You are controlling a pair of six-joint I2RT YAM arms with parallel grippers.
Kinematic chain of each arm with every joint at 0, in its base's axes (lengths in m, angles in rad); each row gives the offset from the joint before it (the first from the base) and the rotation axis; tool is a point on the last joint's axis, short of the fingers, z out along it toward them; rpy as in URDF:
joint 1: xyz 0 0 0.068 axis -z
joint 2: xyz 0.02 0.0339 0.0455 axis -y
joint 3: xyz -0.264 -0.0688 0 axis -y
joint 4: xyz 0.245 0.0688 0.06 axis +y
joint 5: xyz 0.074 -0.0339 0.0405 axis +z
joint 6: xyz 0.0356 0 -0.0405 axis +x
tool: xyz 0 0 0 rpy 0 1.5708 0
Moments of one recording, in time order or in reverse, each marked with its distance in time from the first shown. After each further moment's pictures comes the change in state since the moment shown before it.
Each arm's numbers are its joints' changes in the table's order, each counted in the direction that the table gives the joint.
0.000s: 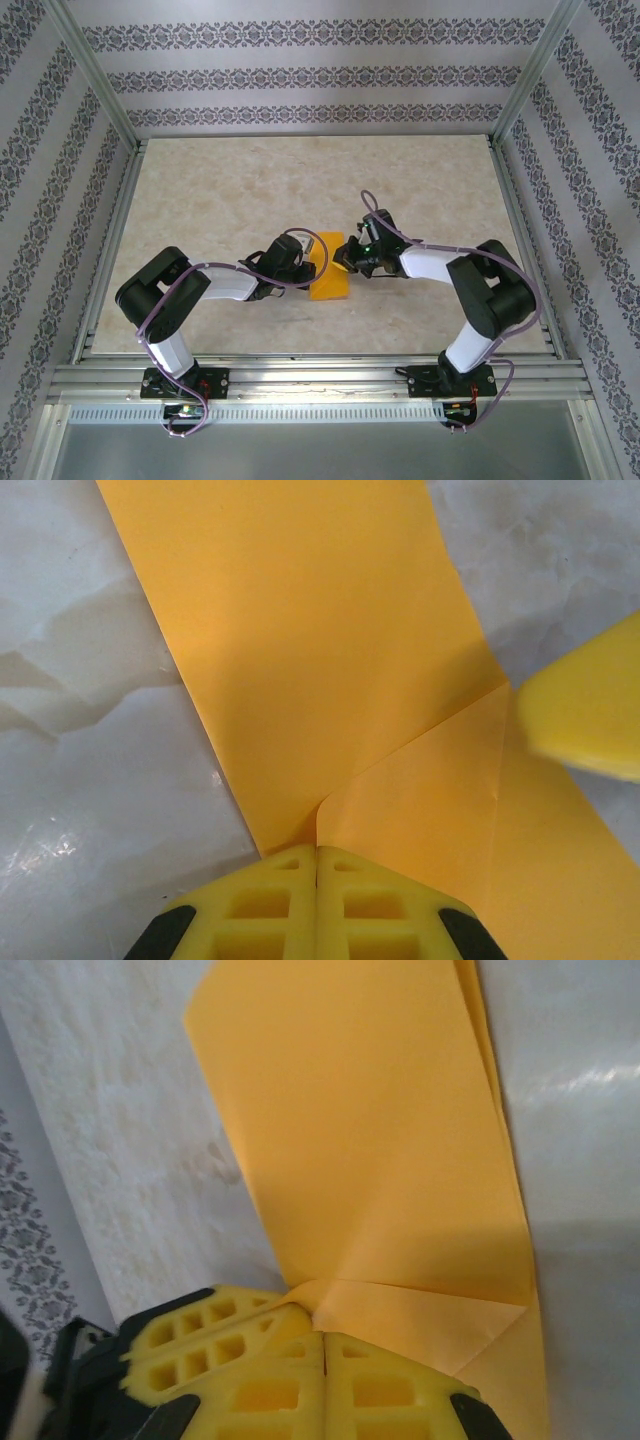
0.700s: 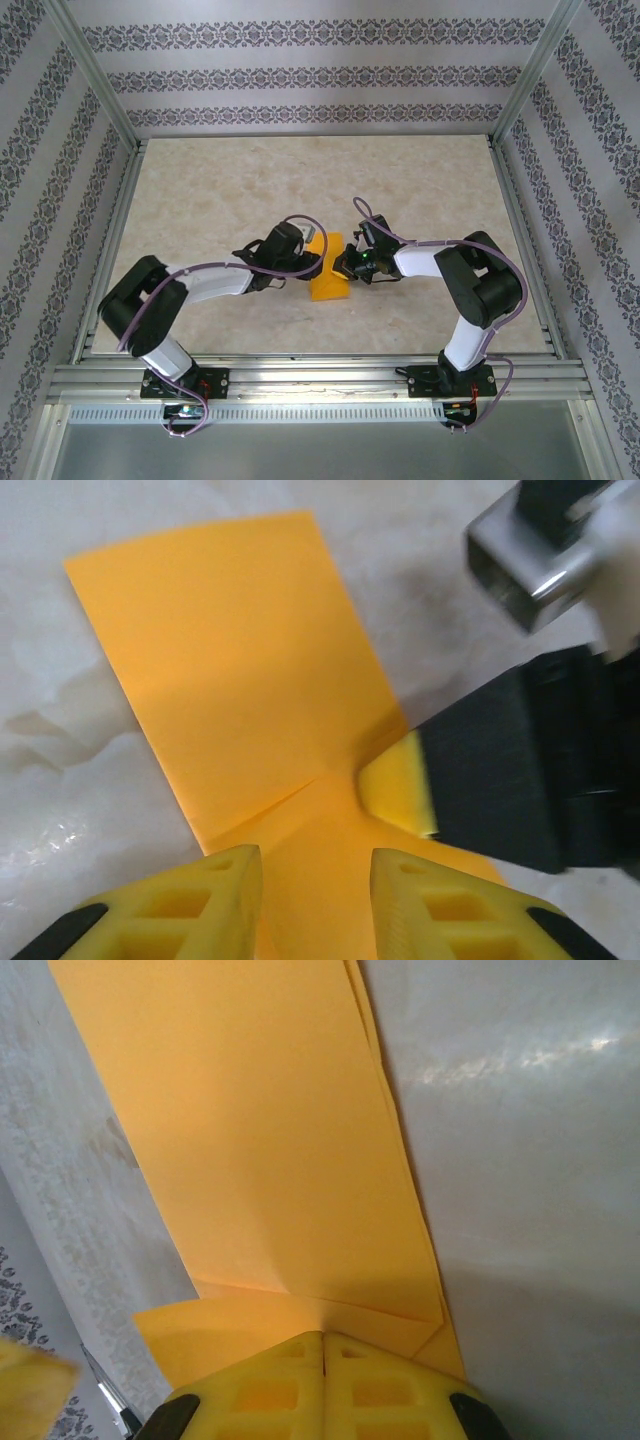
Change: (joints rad) left arm 0.000 0.139 0.100 0.210 -0.016 -0.039; right arm -0.004 -0.070 0.004 0.025 0.013 -0.060
